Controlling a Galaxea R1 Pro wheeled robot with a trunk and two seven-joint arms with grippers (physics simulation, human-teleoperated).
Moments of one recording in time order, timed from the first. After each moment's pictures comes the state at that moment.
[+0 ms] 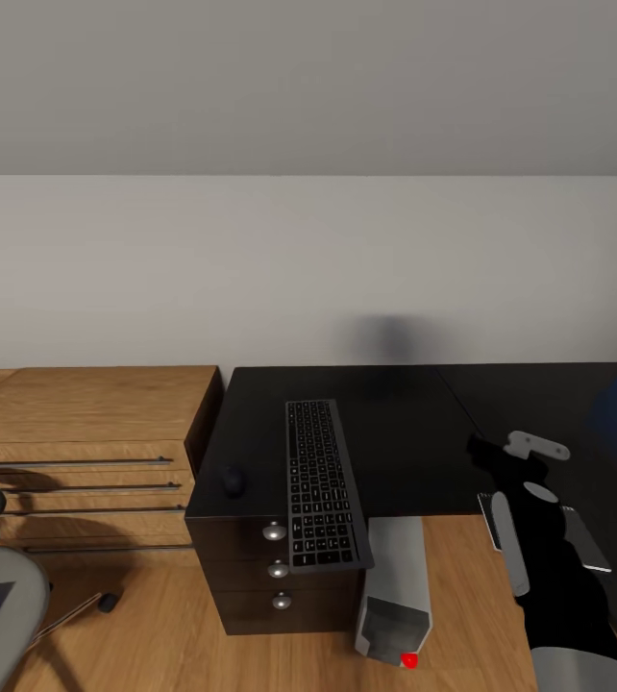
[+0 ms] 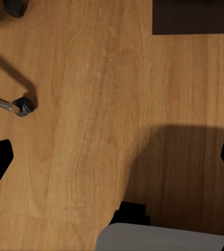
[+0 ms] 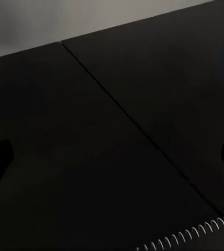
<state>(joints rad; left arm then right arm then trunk) -0.11 -0.02 -0.41 -0.27 0.34 -0.37 0.36 -0.48 0.00 -0.23 -1.41 -0.08 0.47 -0.28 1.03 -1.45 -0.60</state>
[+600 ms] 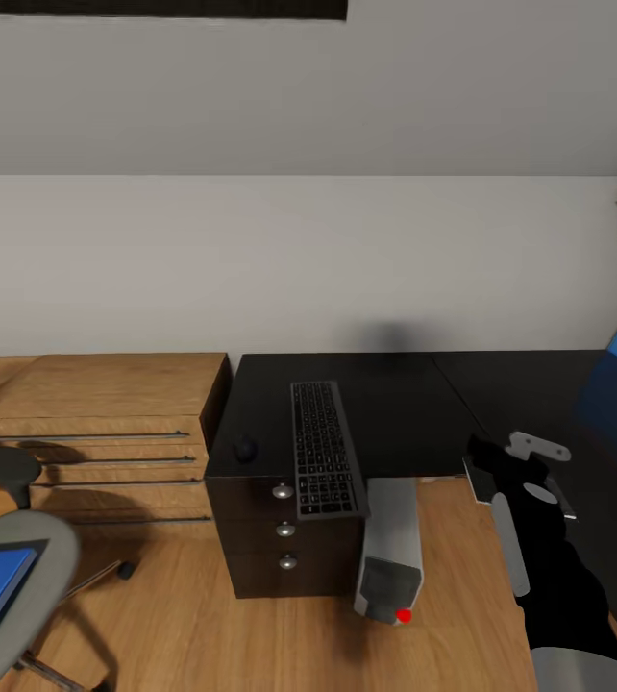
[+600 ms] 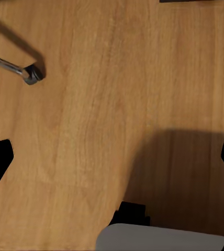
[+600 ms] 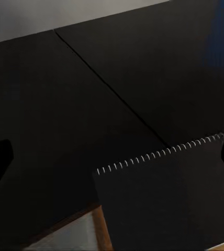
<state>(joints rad) -0.11 -0.02 -0.41 -0.27 0.34 -0.37 0.36 -0.48 0.00 -0.23 -1.40 -0.08 0.46 -0.28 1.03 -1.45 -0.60</state>
